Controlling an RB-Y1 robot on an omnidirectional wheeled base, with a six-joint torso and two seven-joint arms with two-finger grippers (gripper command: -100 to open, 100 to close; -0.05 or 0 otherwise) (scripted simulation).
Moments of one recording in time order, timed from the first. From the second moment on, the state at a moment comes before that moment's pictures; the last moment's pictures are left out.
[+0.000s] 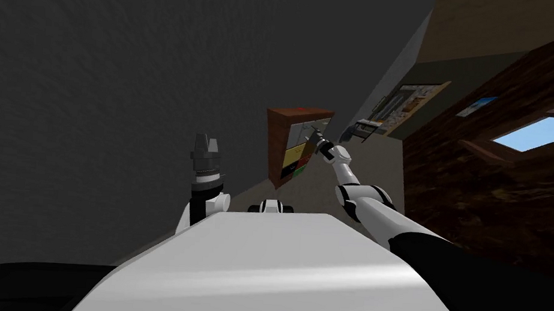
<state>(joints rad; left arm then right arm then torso) 0.46 -0.03 0.00 -2.30 -0.09 -0.56 -0.15 -0.67 -0.59 -0.06 -0.96 0.98 -0.57 1.54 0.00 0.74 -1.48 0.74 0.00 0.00</state>
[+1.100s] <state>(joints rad) 0.46 -0.03 0.00 -2.30 -0.09 -0.56 -0.15 -0.68 -0.73 -0.29 -0.75 0.95 -0.53 1.67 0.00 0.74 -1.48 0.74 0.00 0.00</state>
